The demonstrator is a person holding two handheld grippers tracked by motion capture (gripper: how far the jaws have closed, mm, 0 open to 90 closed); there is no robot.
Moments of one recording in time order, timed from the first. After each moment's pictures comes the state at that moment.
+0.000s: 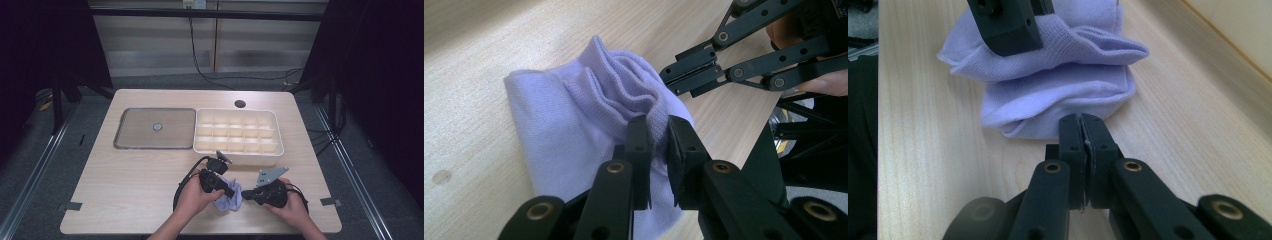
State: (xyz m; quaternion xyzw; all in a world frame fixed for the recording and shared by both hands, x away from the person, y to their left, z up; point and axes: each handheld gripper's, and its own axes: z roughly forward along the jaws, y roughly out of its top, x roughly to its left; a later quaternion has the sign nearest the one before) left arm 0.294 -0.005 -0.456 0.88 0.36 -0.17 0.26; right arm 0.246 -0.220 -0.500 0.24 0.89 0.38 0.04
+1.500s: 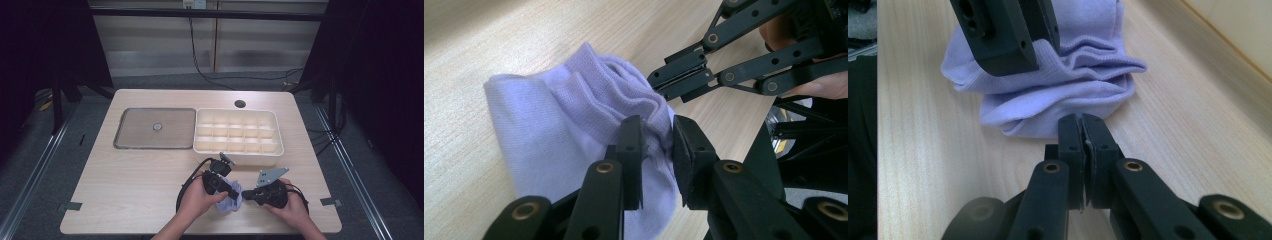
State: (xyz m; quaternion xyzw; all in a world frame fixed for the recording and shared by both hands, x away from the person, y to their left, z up) left arm 0.289 -0.013 -0.458 0.88 0.35 -0.17 0.28; right arm 0.244 -0.220 -0.500 0.24 0.89 0.38 0.05
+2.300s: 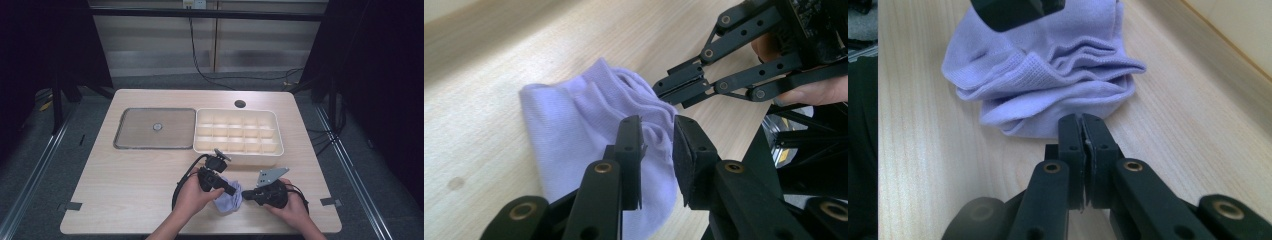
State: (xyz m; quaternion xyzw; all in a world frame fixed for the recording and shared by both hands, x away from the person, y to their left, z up) left arm 0.294 0.001 -0.445 0.88 0.35 -0.16 0.29; right arm 0.244 -0.220 -0.500 0.25 0.89 0.38 0.05
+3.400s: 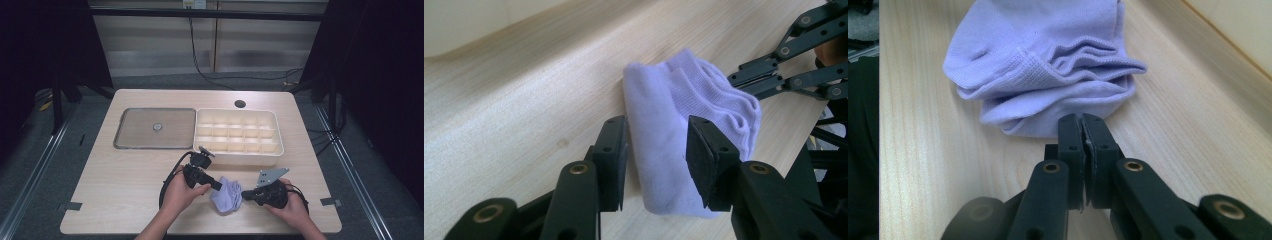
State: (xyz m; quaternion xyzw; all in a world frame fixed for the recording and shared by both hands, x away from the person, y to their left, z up) left arm 0.307 0.035 -0.455 0.87 0.40 -0.12 0.28; right arm 0.244 -0.220 -0.501 0.24 0.89 0.38 0.05
